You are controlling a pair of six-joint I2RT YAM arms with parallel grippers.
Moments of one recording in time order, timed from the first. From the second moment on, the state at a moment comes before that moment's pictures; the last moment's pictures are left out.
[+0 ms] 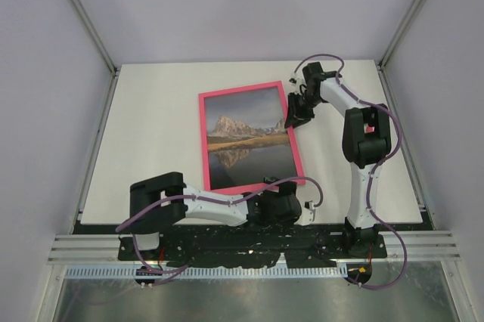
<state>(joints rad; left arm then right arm) -1.42 1.82 1.04 -0.14 -0.52 0.55 0.19 2.16 1.75 -0.87 -0.39 0.10</state>
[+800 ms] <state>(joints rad) -1.41 1.93 1.04 0.07 -0.80 0.58 0.18 2.10 1.75 -0.90 -0.46 0.11</state>
